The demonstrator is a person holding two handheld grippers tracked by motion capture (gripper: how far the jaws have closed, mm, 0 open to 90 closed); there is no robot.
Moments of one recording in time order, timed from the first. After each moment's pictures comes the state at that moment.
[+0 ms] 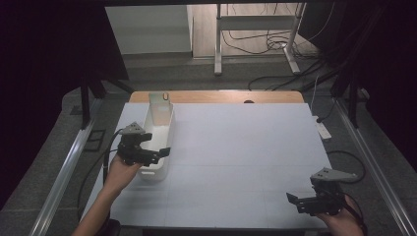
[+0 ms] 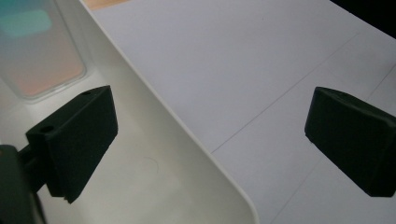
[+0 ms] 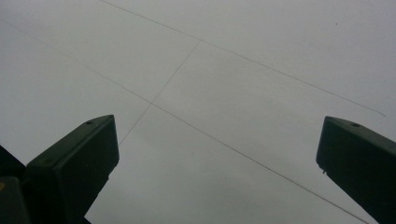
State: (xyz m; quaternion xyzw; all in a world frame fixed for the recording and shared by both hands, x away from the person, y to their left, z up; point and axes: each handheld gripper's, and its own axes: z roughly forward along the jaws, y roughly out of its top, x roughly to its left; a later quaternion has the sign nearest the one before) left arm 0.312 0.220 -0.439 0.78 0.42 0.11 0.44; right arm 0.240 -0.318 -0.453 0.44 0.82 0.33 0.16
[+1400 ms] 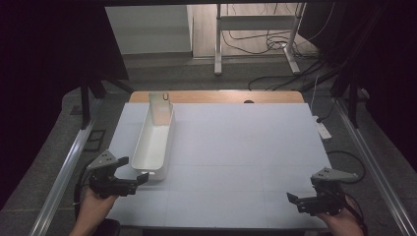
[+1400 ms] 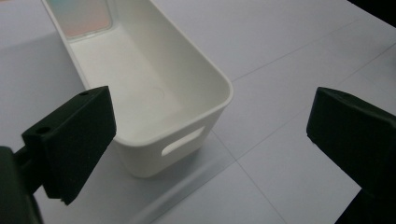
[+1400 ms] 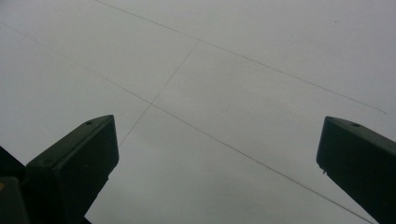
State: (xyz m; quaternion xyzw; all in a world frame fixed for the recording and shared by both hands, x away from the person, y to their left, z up) left arm 0.224 0.260 -0.450 0.76 0.46 0.14 0.44; right arm 0.240 -0.319 -0.453 0.45 0.81 0.33 0.15
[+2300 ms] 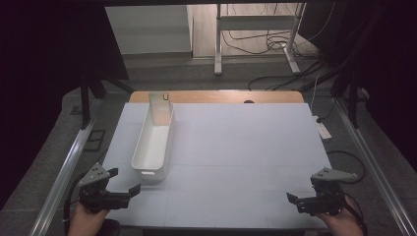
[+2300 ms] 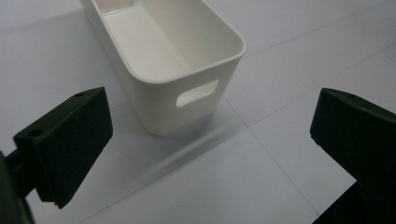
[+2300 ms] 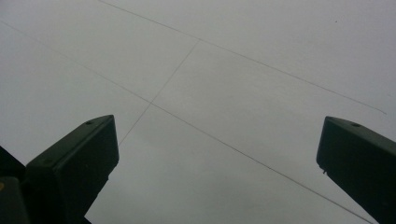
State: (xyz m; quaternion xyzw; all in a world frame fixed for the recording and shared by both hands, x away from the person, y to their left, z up) left arm 0.193 0.270 -0.462 0.76 0.47 0.17 0.41; right arm 0.240 -0.318 -0.453 0.45 0.82 0.33 0.16
